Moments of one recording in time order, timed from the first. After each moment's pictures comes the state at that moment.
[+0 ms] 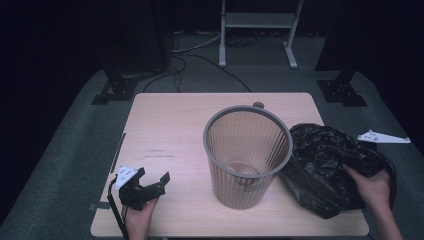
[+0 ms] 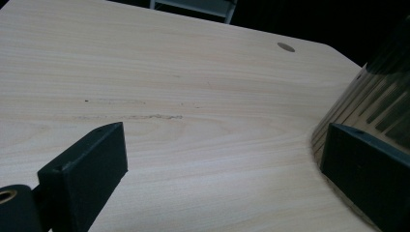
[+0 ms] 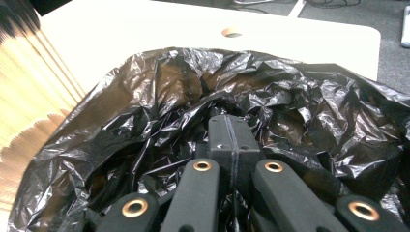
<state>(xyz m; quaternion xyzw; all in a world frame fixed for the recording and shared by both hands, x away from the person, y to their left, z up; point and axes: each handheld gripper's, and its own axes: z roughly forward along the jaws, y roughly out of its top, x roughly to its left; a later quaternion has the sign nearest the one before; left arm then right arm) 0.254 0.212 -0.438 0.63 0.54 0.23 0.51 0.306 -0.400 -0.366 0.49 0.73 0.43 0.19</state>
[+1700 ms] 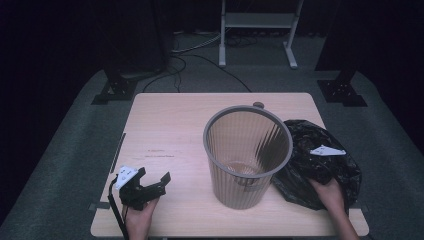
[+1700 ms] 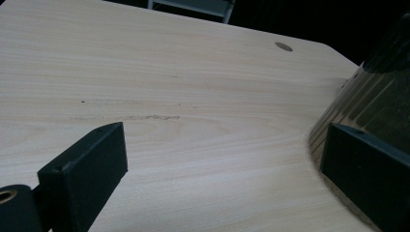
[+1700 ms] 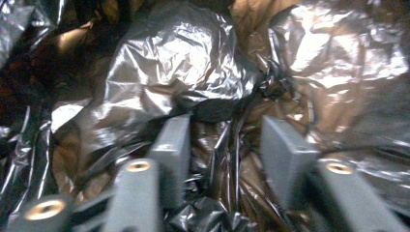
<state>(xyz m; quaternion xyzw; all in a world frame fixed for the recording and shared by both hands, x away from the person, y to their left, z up) 0.254 0.210 -0.437 0.63 0.54 0.23 0.51 0.347 -0.345 -0.482 0.50 0.76 0.35 0.22</state>
